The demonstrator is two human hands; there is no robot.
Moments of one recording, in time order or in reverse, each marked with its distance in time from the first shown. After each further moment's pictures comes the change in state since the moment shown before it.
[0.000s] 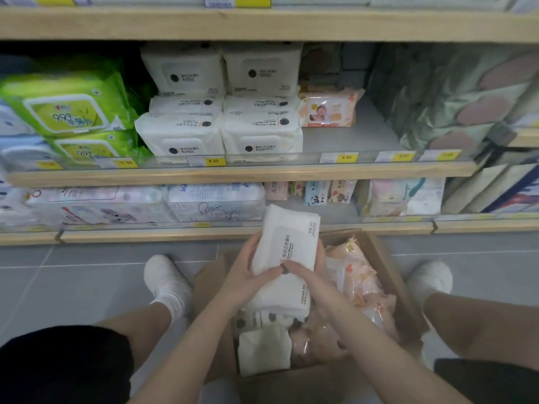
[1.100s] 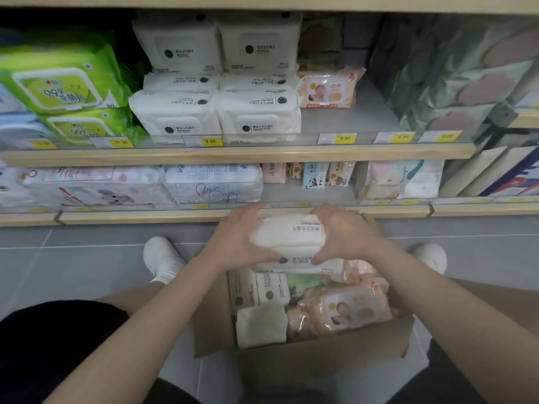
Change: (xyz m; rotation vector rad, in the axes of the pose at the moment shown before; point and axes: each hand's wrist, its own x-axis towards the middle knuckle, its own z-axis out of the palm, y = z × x) left_hand 0.017 0.028 -0.018 0.936 -0.092 0.219; right_hand 0.006 -0.093 -0.039 -1.677 -0.195 -0.204
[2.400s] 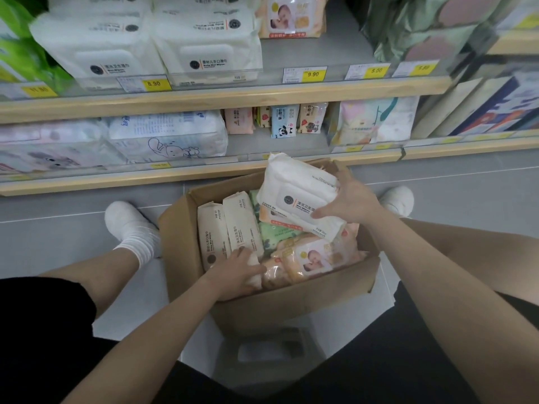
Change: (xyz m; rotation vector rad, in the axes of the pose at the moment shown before) left_hand -0.051 -0.043 0.157 0.530 -0.611 0.232; right_hand -0.030 0.073 0.051 0.384 0.038 0.424
